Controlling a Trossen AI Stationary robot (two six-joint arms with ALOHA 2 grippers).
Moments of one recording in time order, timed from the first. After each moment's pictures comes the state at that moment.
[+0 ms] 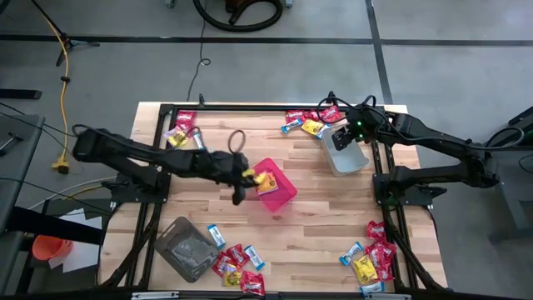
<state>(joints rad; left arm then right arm) -0.06 1.37 0.80 0.02 -0.03 -0.37 -0.43 0.99 0.98 -0.91 0.28 0.49</state>
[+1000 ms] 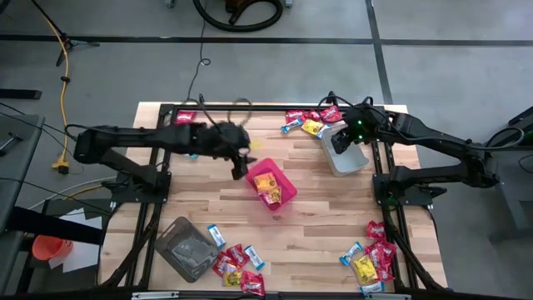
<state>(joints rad) 0.08 1.35 1.20 -0.56 -0.15 -0.17 -0.43 0.99 0.98 -0.87 0.12 0.44</state>
